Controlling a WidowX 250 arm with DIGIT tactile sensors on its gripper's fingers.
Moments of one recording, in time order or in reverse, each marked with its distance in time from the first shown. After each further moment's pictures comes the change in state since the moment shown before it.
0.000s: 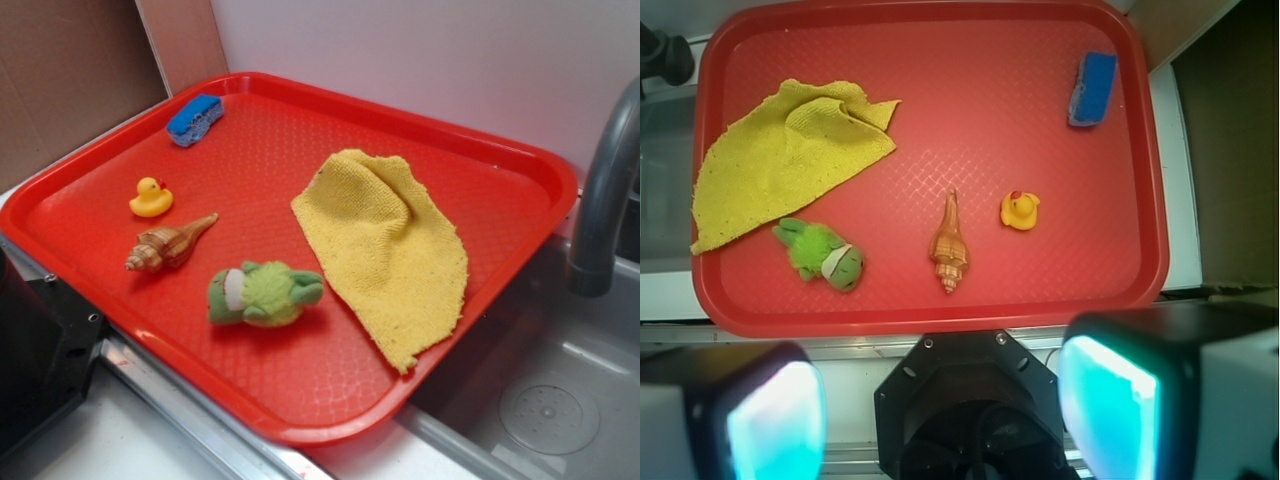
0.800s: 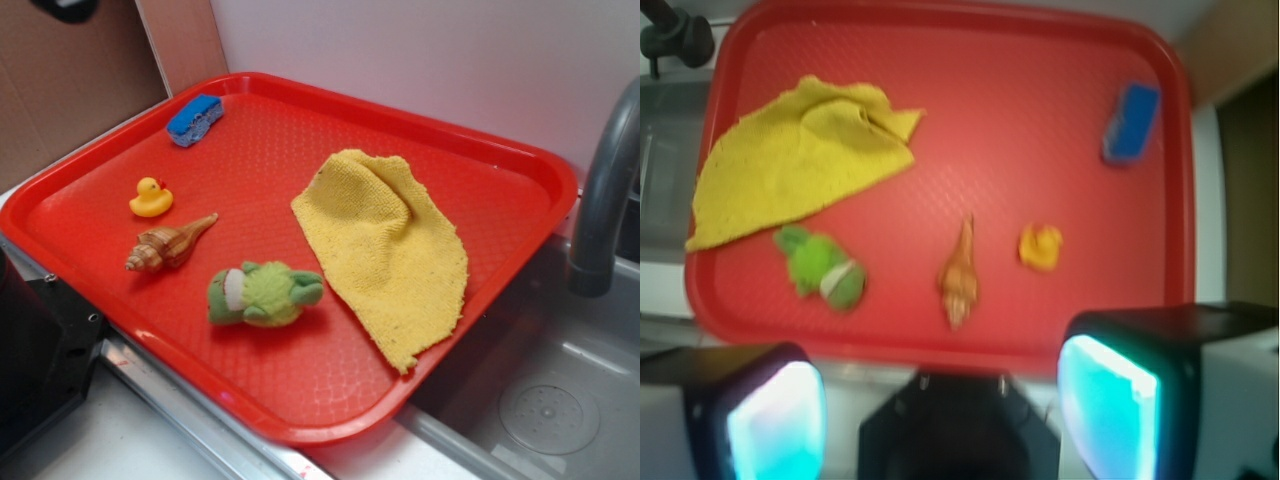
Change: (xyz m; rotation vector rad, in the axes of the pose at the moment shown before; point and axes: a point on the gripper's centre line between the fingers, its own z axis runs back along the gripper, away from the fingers) arm 0.033 -0.008 -0.040 -0.009 -0.008 -0.211
